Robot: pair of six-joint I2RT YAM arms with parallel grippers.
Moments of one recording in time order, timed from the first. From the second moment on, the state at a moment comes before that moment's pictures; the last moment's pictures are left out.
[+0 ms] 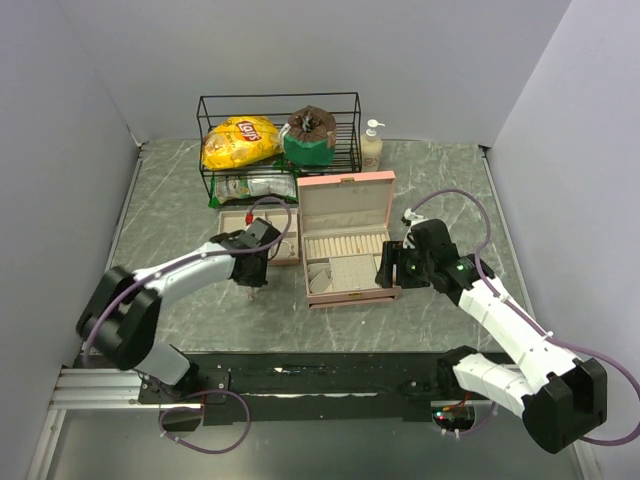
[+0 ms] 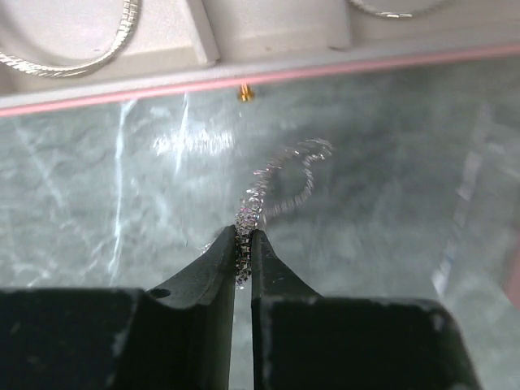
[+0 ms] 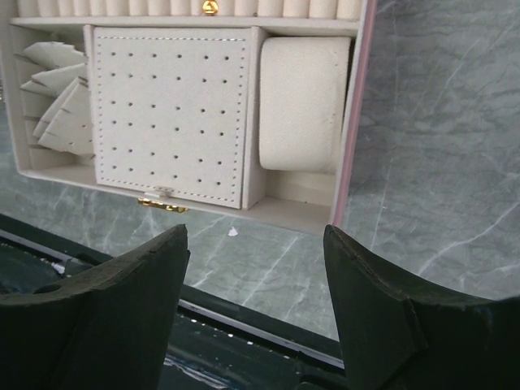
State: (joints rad) left arm -0.61 1.54 0.91 -0.60 -0.26 -0.49; right arm 0.42 1.00 0.78 -0.67 -0.10 0.38
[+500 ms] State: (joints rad) left arm -0.64 1.22 1.14 -0.66 -0.05 -0.49; right arm 0.42 0.87 0.69 -0.50 -0.32 0.53
